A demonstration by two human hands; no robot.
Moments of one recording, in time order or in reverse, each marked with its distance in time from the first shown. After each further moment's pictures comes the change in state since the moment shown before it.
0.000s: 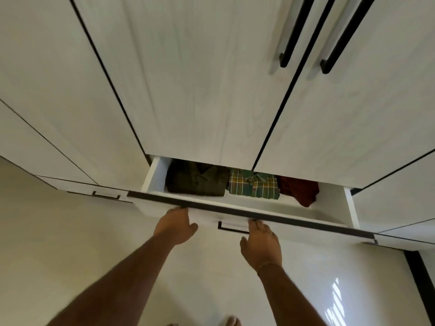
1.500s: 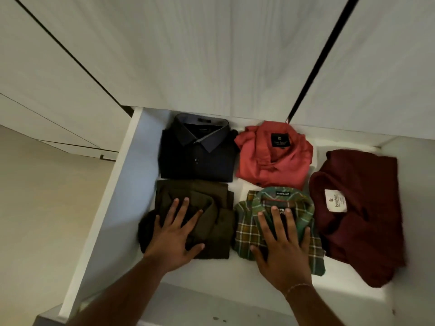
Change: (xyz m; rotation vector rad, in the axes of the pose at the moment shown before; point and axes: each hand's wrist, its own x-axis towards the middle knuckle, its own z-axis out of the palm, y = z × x) left_hand 0.027 -0.103 0.161 0.367 -0.043 0.203; right_hand 0.031 0.069 0.164 -0.114 -0.010 -0.178
